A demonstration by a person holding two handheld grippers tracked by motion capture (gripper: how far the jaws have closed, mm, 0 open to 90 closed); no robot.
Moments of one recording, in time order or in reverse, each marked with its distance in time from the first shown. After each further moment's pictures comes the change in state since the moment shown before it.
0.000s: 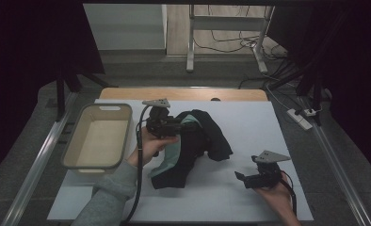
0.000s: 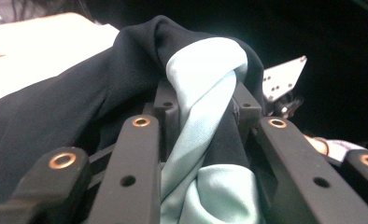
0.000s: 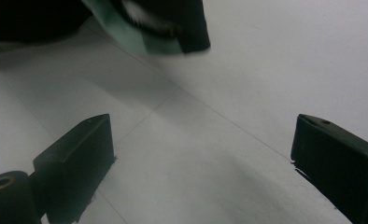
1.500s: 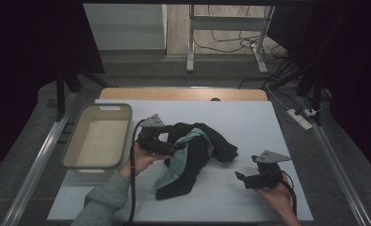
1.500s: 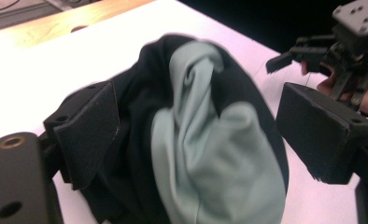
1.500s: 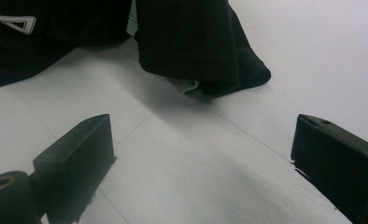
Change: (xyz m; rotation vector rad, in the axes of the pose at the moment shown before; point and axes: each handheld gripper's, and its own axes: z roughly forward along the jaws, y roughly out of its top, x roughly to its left) left arm -0.010 -0.052 -0.021 0.042 0.283 0.092; right arm 0.001 0.000 -0.002 -0.010 -0.004 -0.002
